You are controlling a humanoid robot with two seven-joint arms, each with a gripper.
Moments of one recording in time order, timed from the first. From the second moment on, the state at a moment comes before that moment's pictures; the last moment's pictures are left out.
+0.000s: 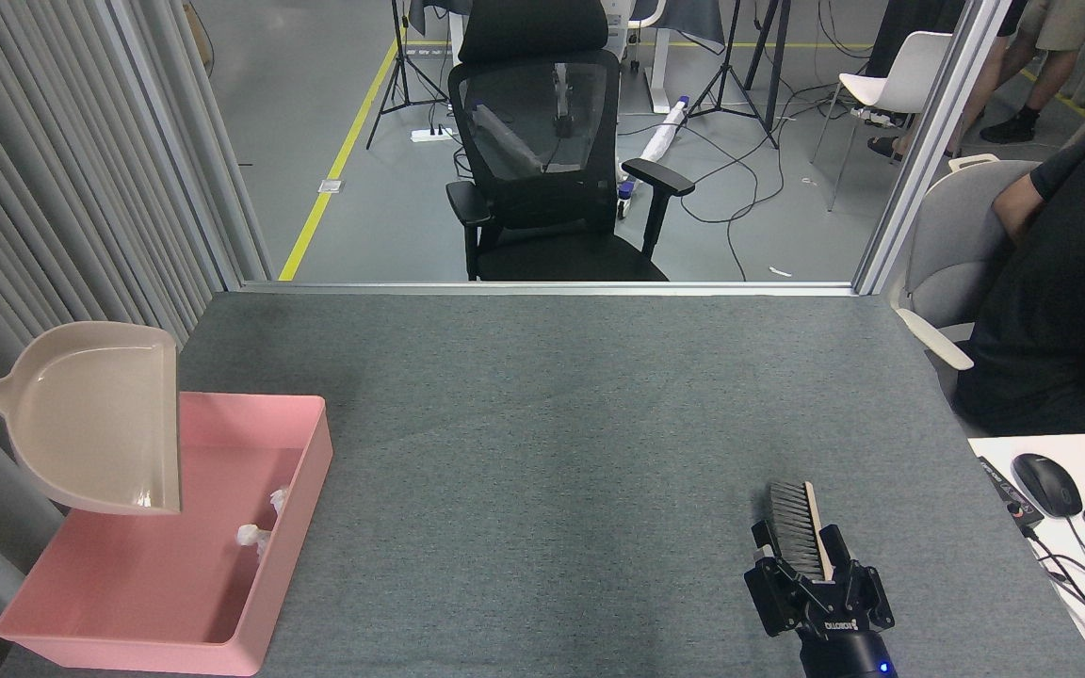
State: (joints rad) left arm -0.28 0.60 0.47 -1.13 -0.34 -0.37 -0.34; right arm 0.01 0.00 -0.13 -1.31 1.16 -0.41 -0.30
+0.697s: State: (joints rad) left arm -0.23 0.39 0.27 -1.59 0.17 0.17 -0.38; right arm 0.00 -0.02 -0.14 -1.31 1.15 -0.41 -0.30
